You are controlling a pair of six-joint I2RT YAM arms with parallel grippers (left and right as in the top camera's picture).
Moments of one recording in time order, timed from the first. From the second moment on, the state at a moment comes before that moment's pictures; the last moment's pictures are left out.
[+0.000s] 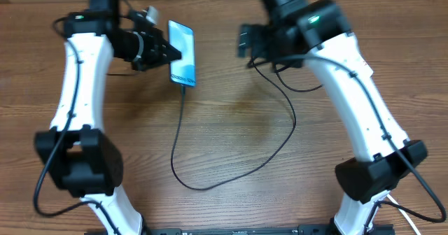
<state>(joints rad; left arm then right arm) 0.00 1.98 1.87 -1.20 0.73 -0.14 0.39 1.95 2.20 -1.41 -0.04 0.57</state>
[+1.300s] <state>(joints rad) -0.14 2.37 1.87 -1.04 0.65 -0.16 0.14 1.95 2.18 -1.46 -0.03 0.51</state>
